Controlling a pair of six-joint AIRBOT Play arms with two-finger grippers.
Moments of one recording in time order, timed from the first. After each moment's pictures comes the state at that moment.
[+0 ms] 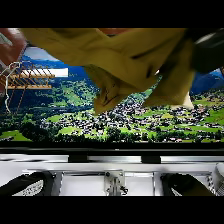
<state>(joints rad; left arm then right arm) -0.13 -1.16 2.04 0.83 -0.87 -1.32 0.60 -0.87 1.81 1.38 -1.06 -1.57</state>
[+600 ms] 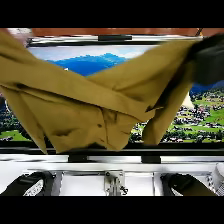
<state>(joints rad) -0.11 -0.94 1.82 1.27 -1.23 -1.56 0.60 -1.00 1.92 1.39 -1.52 -1.47</state>
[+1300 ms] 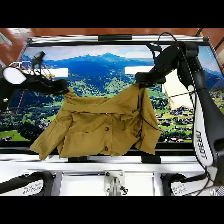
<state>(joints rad) -0.11 -1.34 1.30 1.12 -1.04 -1.58 0.20 -1.65 1.79 1.90 -1.37 -1.52</state>
